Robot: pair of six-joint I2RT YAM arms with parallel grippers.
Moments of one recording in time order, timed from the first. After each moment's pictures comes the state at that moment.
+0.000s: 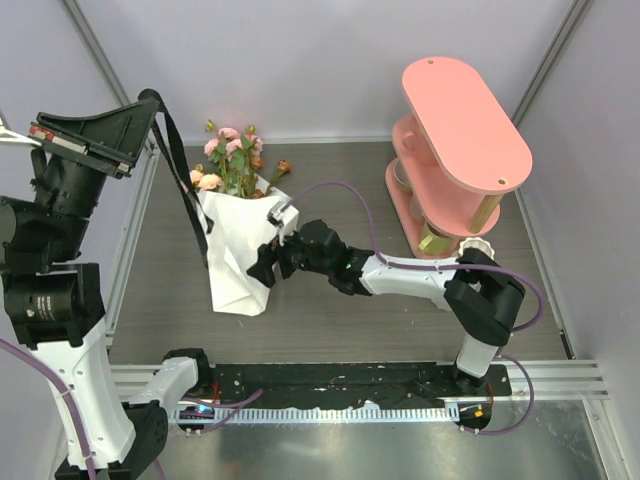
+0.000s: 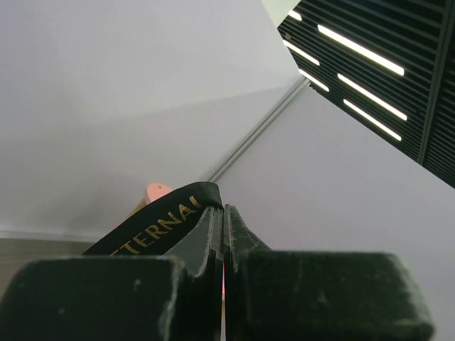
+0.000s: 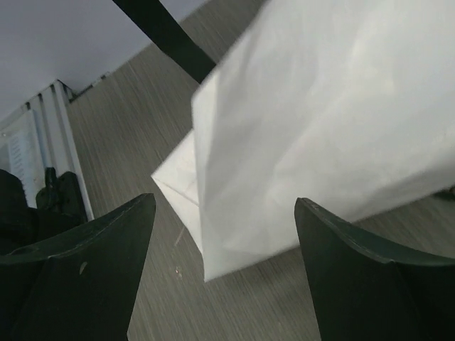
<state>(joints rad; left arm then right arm) 0.06 0.99 1.85 -0.37 0.40 -1.03 1.02 1.76 1.03 0.44 -0.12 0.33</state>
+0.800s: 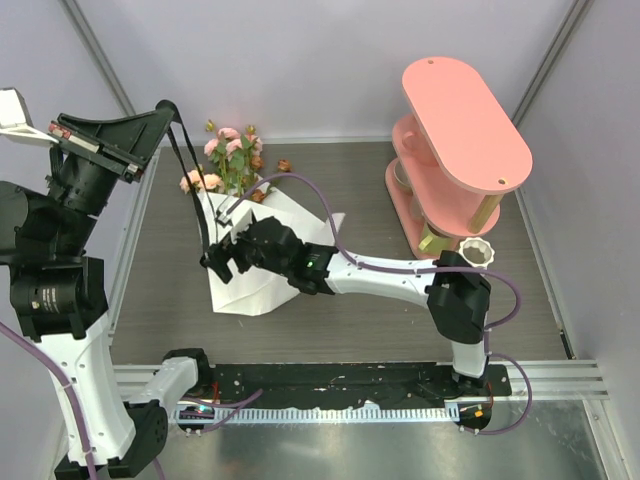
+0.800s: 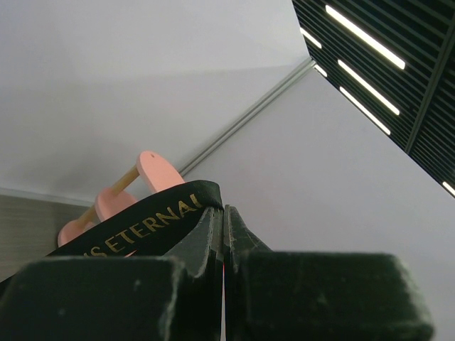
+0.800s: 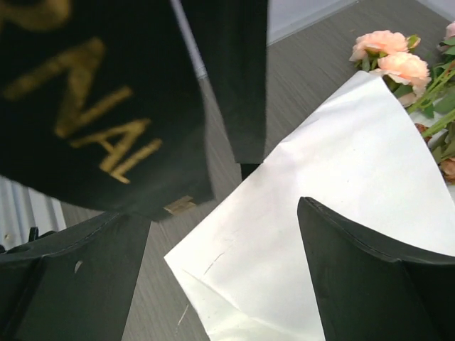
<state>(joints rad) 0.06 1.00 1.81 -0.42 0.47 -1.11 1.18 1.89 1.50 0.20 0.08 0.12</state>
